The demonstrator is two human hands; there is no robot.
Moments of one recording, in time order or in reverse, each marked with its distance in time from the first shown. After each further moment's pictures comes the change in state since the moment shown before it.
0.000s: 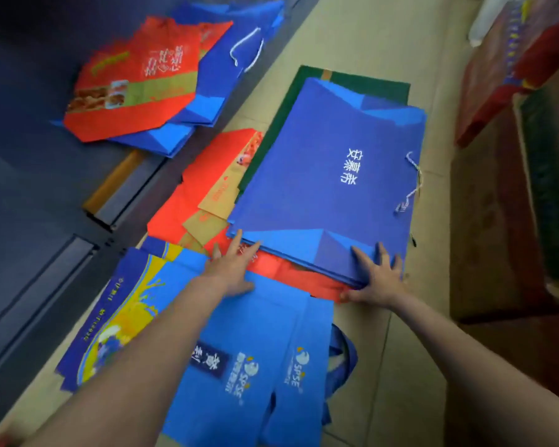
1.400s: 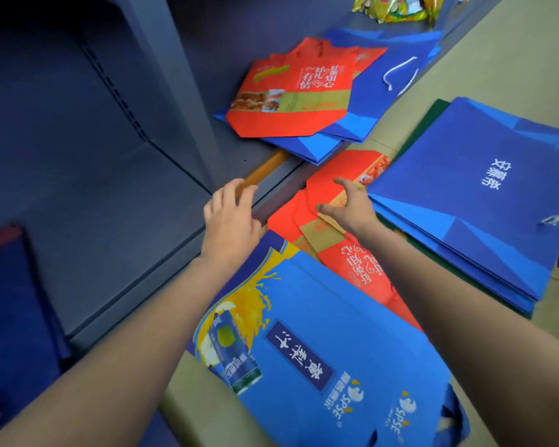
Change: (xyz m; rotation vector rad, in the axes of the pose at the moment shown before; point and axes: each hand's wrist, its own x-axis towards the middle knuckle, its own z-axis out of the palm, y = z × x) left_hand -0.117 -0.129 -0.069 -0.174 0.892 -0.278; right_hand 0.022 -0.297 -0.014 0.452 0.098 -0.481
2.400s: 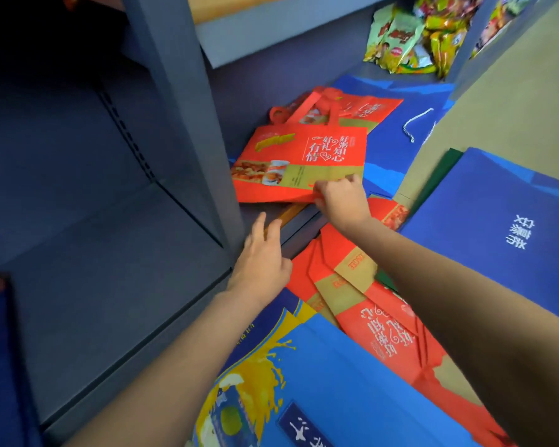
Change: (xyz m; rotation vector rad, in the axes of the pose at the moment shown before) left_hand 0.060 -0.003 0.005 -0.236 -0.217 -0.099; right_hand 0.111 -0.076 0.018 -0.972 0.187 -0.517
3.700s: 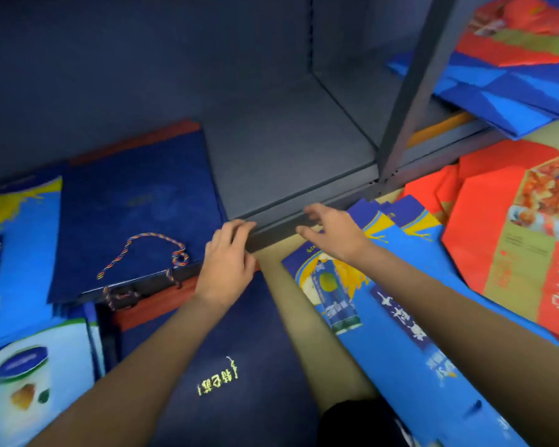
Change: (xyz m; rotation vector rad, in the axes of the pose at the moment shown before) left_hand -0.268 -0.190 -0.024 0.106 0.242 -0.279; right_hand -0.189 -0.248 -0.007 0.761 -0.512 -0.210
